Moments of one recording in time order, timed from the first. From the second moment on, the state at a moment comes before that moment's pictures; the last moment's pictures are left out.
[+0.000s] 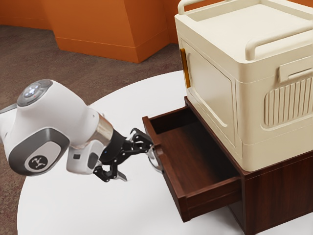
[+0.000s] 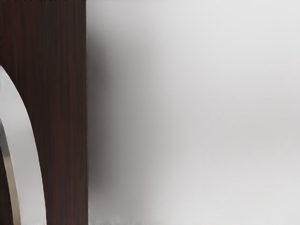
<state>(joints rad) -0.81 -0.57 0.67 -2.37 0.40 2.35 1.76</state>
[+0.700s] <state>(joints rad) -0.67 -0.69 0.56 -2.48 0.40 2.31 1.77</state>
